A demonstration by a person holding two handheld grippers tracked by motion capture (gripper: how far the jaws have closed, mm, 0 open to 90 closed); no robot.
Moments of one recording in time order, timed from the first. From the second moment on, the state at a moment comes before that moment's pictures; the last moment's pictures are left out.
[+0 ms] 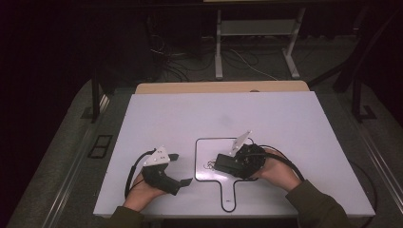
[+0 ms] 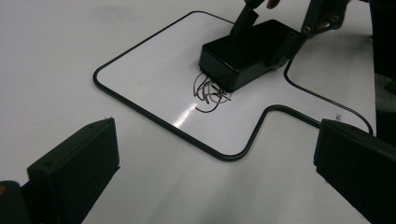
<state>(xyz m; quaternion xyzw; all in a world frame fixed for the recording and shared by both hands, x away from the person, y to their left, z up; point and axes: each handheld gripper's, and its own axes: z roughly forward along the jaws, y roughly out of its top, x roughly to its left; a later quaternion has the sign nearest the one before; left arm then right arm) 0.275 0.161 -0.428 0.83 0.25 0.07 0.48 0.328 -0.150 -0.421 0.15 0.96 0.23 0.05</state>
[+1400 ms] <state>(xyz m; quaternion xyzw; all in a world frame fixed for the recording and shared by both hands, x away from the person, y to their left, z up) 0.275 0.161 -0.428 0.84 0.25 0.07 0.48 0.343 -0.162 -0.421 0.20 0.95 0.23 0.06</state>
